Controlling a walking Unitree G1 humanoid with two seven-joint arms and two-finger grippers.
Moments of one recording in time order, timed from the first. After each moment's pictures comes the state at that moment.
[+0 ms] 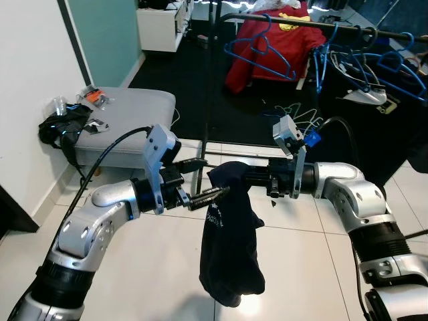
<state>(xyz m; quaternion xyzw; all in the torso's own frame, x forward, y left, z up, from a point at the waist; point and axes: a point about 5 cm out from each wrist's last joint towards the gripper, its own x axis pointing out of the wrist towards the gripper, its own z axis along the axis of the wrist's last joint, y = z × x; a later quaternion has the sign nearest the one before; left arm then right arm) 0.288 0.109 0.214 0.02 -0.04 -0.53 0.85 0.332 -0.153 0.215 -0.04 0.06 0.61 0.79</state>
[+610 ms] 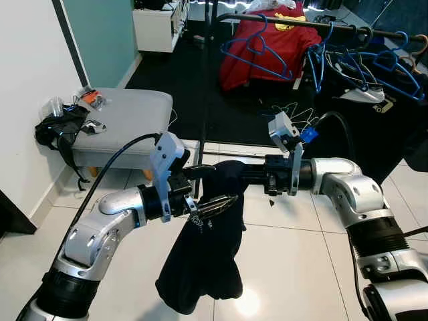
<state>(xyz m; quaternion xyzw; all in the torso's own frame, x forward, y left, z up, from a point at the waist) 0.285 0.099 0.211 0.02 -0.05 -0.52 0.85 0.334 -0.147 0.221 -0.05 0.06 0.62 0.78</state>
